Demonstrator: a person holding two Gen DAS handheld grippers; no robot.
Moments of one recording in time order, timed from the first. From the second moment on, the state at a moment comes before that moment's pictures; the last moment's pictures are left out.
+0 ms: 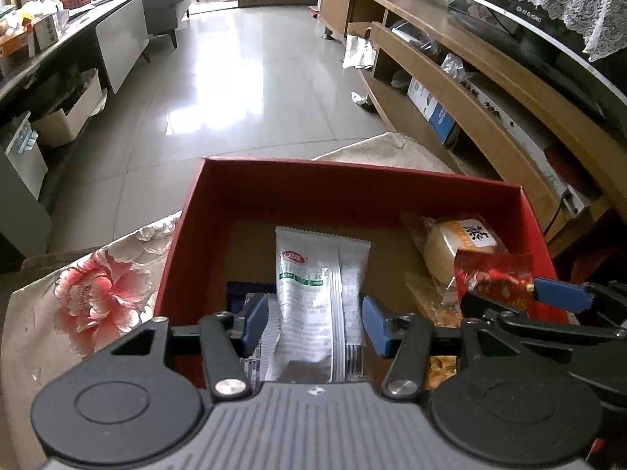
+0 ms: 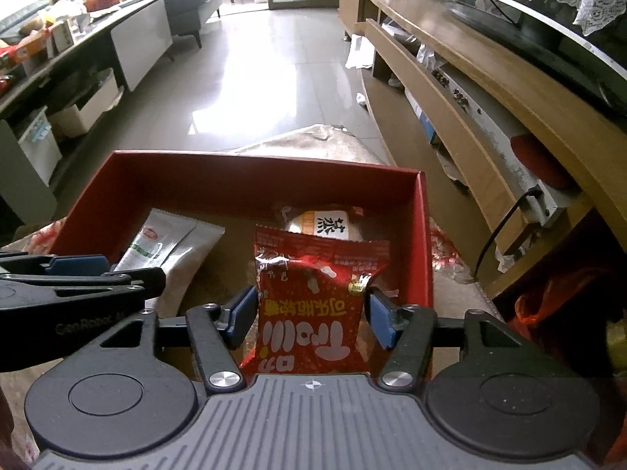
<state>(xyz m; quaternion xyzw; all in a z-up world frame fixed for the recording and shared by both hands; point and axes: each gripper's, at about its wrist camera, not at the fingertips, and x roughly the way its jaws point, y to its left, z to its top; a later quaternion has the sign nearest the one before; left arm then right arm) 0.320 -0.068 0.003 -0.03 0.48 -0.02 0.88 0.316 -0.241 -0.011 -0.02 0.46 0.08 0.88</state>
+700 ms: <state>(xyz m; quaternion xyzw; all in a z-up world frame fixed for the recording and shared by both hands) 0.281 -0.051 0.027 -0.01 0.46 -0.03 0.89 0.290 -0.243 0.017 -0.02 0.42 0.08 0.90</state>
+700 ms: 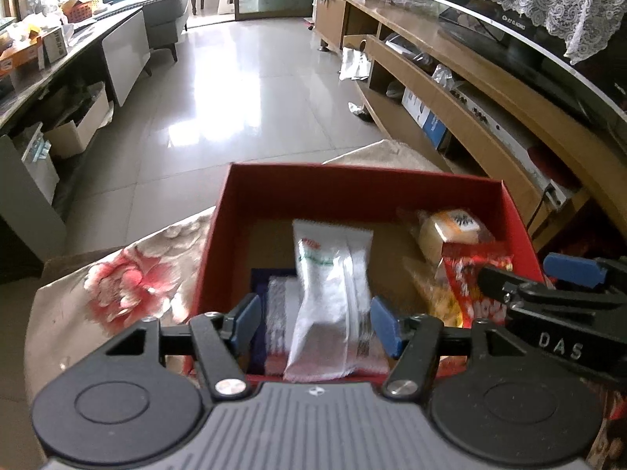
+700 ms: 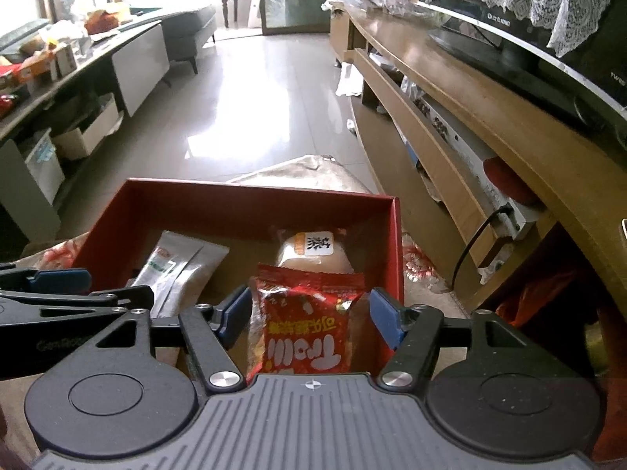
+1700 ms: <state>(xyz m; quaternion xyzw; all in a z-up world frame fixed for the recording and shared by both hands) 0.181 0.030 -0.042 -0.06 0.57 -0.02 0.82 0.209 -0.197 0.007 -0.05 0.48 0.15 0.86</state>
